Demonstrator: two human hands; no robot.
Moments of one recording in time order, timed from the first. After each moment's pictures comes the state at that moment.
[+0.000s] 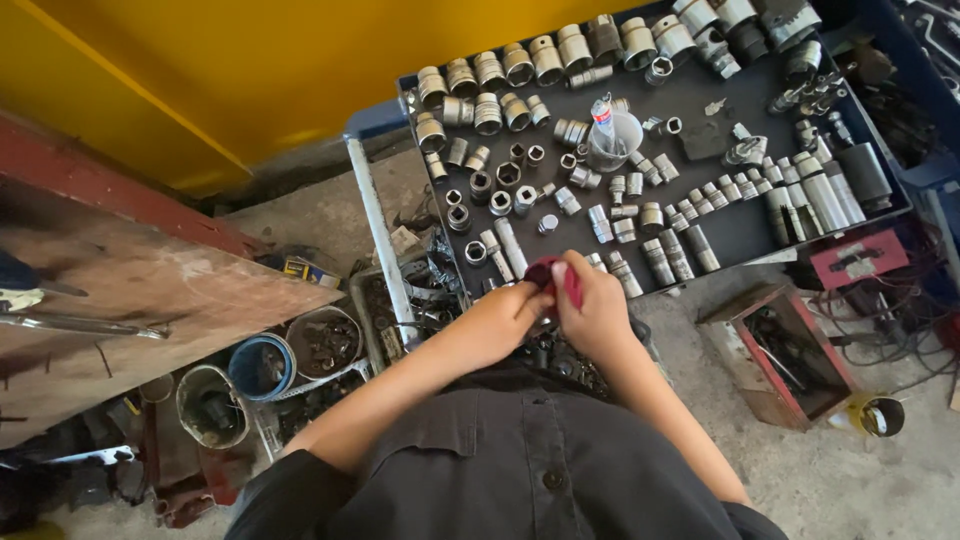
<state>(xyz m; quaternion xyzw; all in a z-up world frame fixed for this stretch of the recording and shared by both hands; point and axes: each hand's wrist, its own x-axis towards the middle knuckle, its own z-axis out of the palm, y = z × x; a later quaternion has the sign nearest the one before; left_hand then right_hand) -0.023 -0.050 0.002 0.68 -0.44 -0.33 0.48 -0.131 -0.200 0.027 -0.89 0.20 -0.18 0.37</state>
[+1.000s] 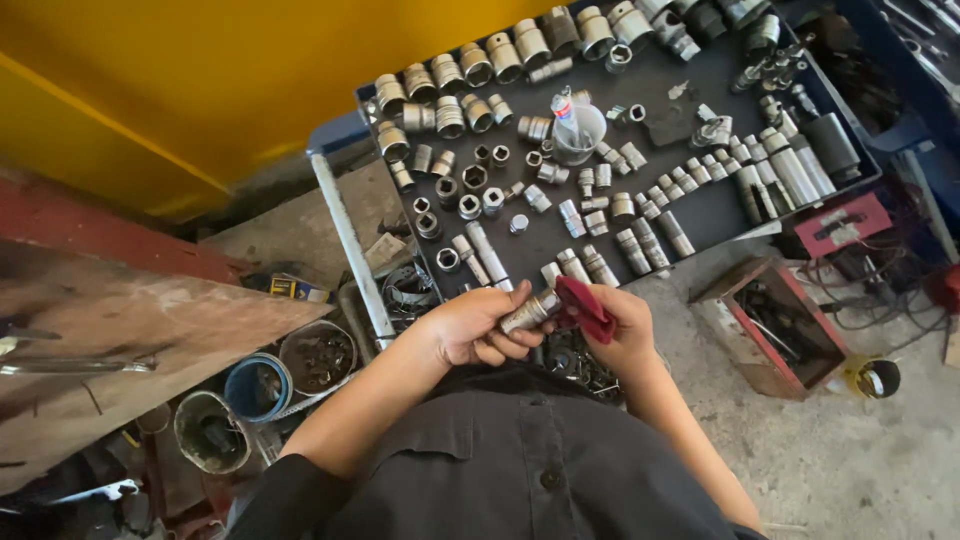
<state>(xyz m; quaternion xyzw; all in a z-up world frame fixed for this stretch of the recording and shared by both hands) 0.000 -0.067 0.004 0.23 -0.05 -0.84 0.48 -0.196 -0.231 -0.013 -0.81 0.10 -0.30 0.50</state>
